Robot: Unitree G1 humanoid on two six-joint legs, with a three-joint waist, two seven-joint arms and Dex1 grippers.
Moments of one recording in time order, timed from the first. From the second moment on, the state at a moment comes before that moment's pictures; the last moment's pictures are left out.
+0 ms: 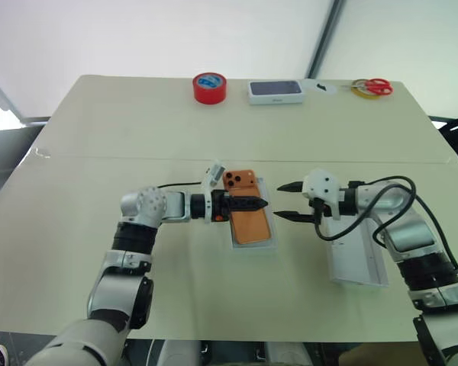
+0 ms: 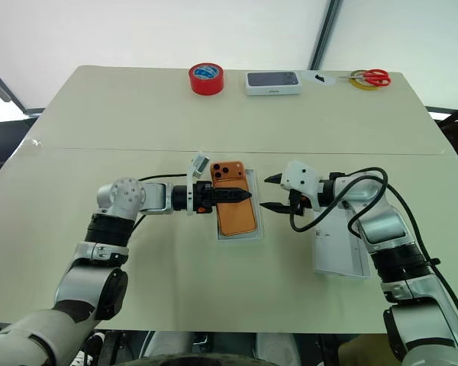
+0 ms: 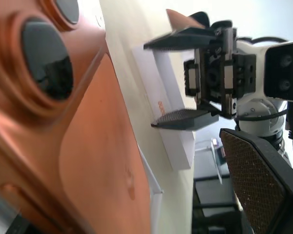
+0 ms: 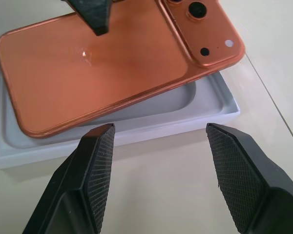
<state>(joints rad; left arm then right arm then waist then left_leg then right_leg) -0.76 0.20 0.05 0.34 -0.80 1.38 -0.69 -0.48 -0.70 0.14 0.09 0.14 0.11 1.14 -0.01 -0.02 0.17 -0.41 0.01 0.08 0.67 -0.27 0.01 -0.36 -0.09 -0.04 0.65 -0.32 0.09</state>
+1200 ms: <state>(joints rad) -0.87 0.27 -0.06 0.42 -0.67 1.32 -0.81 -0.48 -0.67 0.15 0.14 0.11 0.06 1.12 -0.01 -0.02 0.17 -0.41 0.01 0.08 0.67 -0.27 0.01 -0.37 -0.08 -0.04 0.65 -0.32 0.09</state>
